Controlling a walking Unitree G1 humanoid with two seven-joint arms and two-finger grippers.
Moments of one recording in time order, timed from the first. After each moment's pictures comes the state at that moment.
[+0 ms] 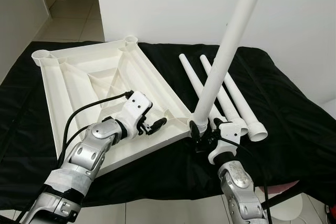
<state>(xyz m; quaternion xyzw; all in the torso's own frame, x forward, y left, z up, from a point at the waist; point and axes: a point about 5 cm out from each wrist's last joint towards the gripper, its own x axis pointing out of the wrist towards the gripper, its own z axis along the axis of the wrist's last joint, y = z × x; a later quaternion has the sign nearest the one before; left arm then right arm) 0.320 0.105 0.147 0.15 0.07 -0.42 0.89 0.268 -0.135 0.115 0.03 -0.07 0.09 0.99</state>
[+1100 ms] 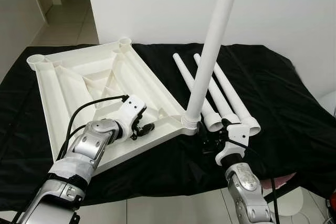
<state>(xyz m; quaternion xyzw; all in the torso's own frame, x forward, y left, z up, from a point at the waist) 0.335 0.119 0.131 0.17 0.18 -0.38 0.89 0.269 -0.145 0.118 0.01 -0.07 0.08 0.99</state>
